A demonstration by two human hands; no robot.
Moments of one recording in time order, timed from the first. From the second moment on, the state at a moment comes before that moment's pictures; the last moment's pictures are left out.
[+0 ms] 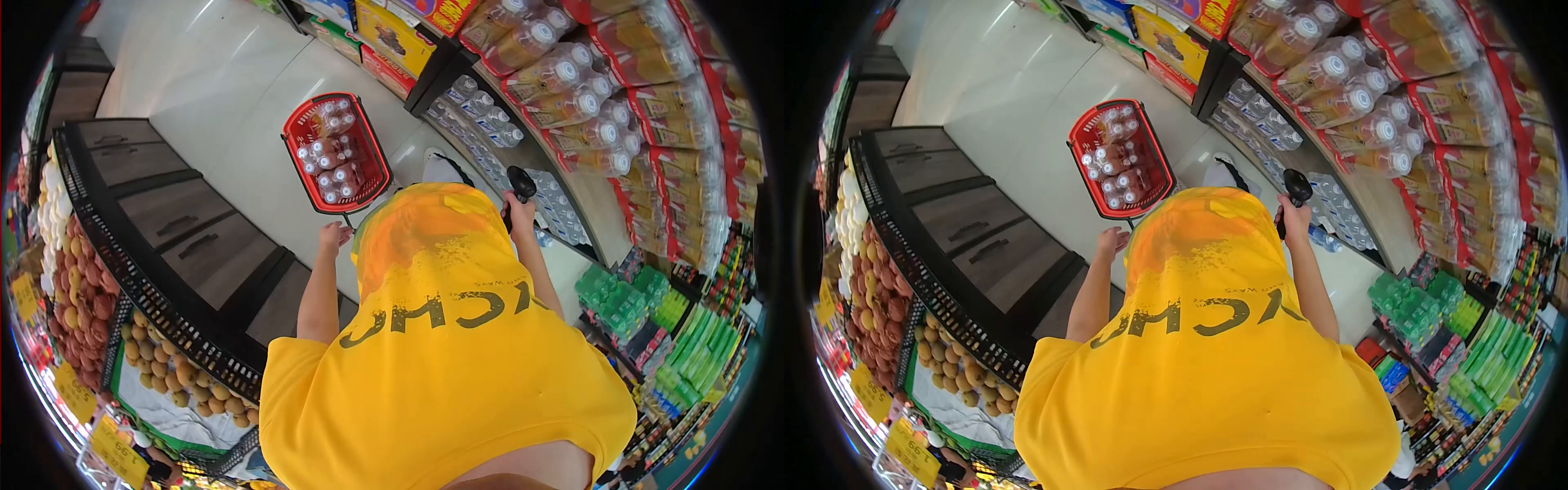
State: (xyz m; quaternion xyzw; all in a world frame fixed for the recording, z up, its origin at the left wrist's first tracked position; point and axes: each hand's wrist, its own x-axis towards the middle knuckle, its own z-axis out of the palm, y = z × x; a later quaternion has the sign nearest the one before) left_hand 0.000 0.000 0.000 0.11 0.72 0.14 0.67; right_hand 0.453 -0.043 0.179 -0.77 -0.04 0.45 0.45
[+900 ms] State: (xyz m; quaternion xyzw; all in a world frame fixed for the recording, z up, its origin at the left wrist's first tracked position) left_hand 0.004 -0.018 0.003 0.03 0.69 0.22 0.69; right_hand 0.457 -0.061 0.156 -0.84 -0.13 0.45 0.27
